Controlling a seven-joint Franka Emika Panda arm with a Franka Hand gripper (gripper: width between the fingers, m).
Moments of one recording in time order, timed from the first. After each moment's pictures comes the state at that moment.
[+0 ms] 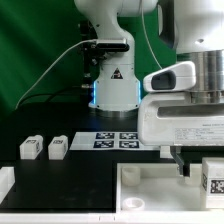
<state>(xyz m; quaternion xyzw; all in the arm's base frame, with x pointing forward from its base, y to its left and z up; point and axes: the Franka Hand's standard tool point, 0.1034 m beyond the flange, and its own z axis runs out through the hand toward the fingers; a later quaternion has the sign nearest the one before) 0.634 0.117 0.076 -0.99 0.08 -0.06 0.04</state>
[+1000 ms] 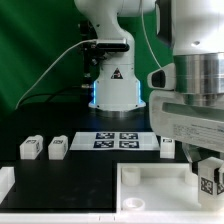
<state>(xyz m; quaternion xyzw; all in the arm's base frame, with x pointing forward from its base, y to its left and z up) 0.633 0.109 0.072 -0.81 0.58 -0.02 0.05</state>
